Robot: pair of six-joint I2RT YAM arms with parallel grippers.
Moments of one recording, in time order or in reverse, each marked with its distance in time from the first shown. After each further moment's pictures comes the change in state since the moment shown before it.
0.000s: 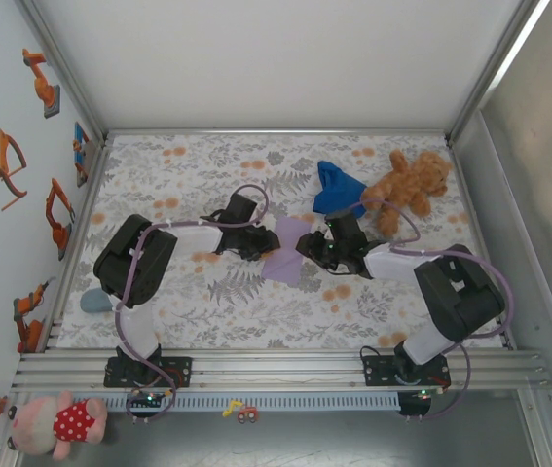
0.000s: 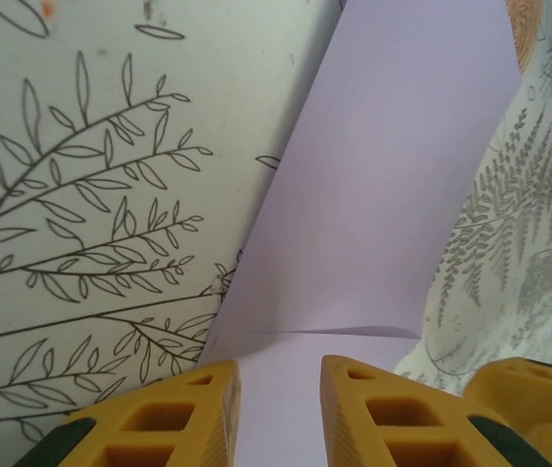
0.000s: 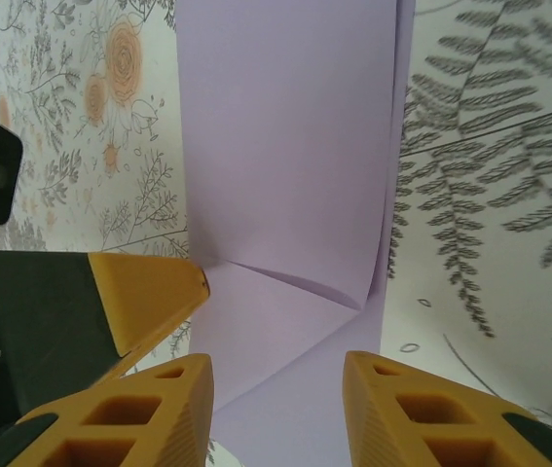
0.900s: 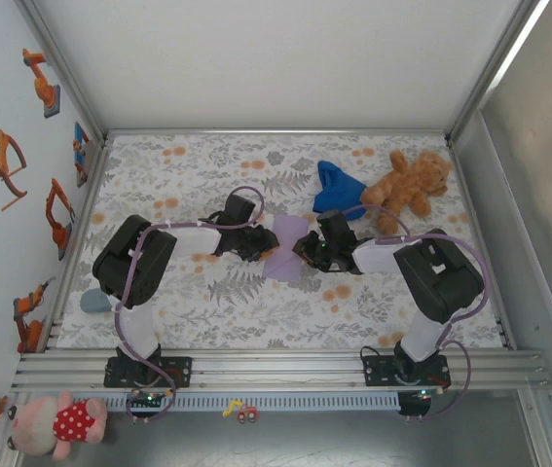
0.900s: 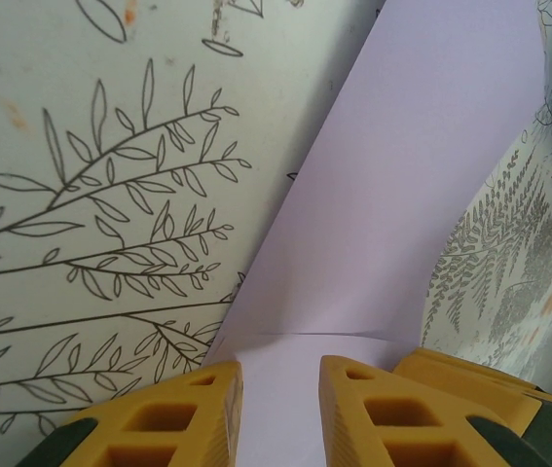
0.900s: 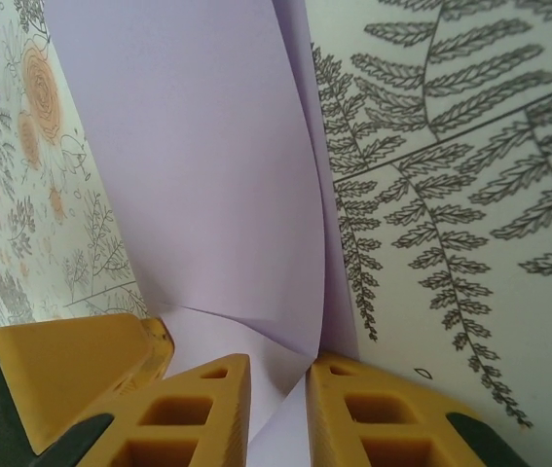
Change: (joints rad) left arm 0.004 -0.006 -0.029 0.047 -0.013 -0.106; right arm 0.016 0.140 0.056 0.039 0.019 0.146
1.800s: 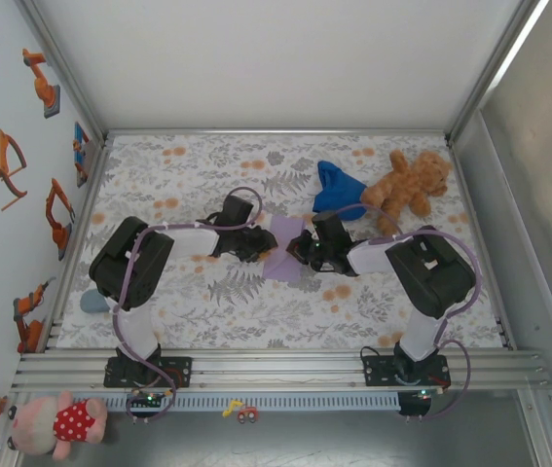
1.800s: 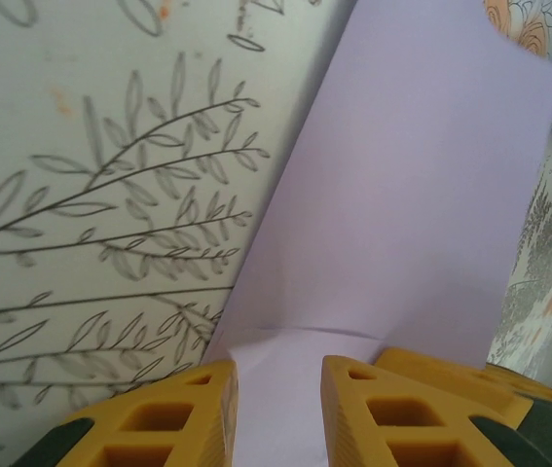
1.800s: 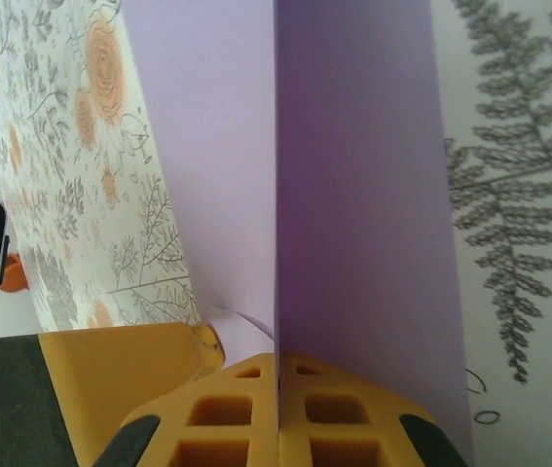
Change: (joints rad) left arm 0.010 -0.035 -0.029 -0.002 -0.003 0.000; right arm 0.031 0.046 -0.001 0.142 -0.026 0.011
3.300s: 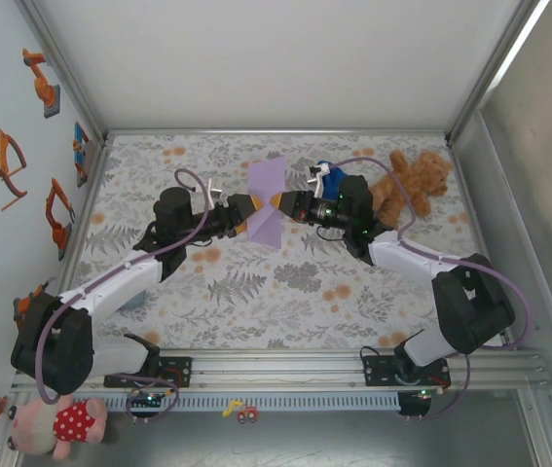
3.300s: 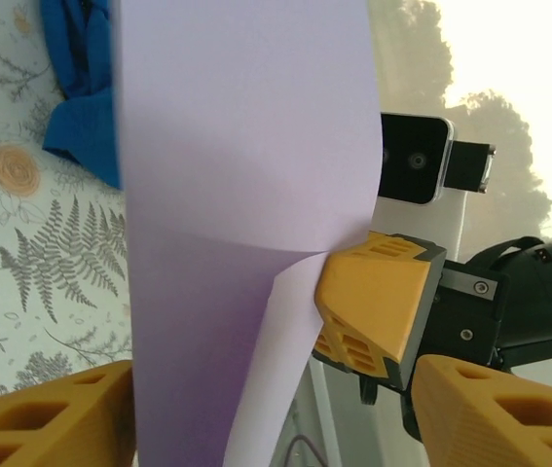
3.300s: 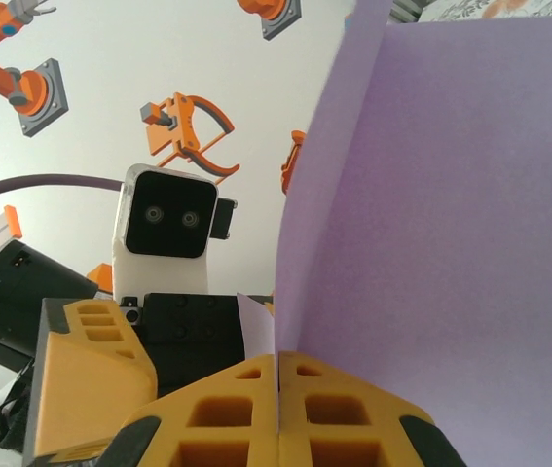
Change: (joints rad) left arm 0.136 -0.588 -0.259 0.396 0.271 -0.062; right arm -0.055 -0.280 0.122 0.228 -0.366 -0.142
